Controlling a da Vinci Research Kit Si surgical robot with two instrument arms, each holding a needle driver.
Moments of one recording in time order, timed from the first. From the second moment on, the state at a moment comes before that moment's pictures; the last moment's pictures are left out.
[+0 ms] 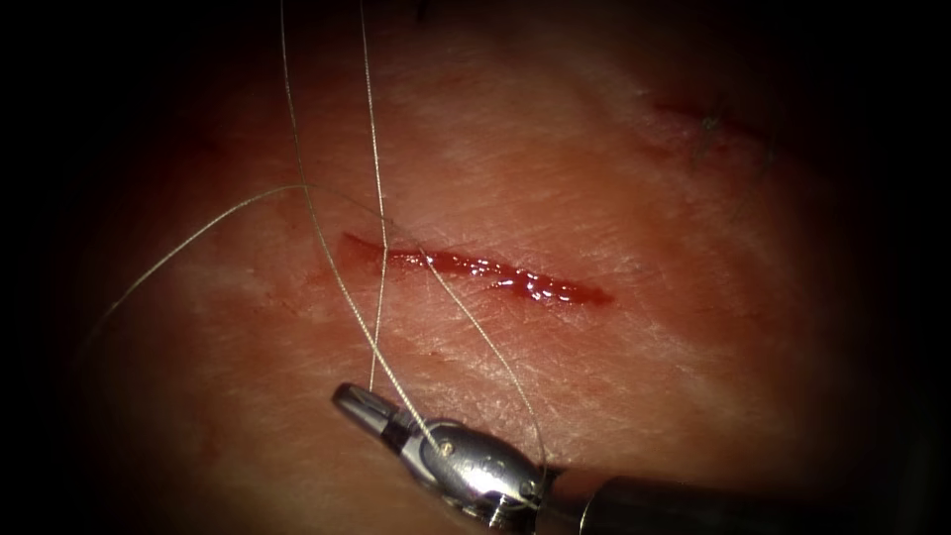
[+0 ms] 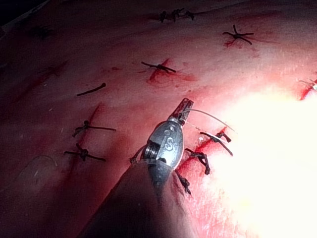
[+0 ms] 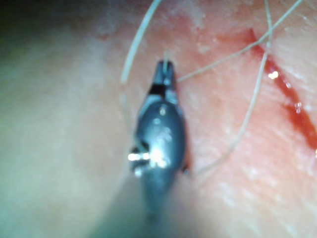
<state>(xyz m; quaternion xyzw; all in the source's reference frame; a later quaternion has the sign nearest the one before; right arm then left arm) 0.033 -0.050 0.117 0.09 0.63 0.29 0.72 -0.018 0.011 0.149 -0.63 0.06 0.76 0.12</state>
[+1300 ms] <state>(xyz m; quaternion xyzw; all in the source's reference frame) 0.017 -0.057 0.106 0.16 0.55 0.19 0.80 -0.014 -0.009 0.127 -0.68 -0.01 0.72 0.09</state>
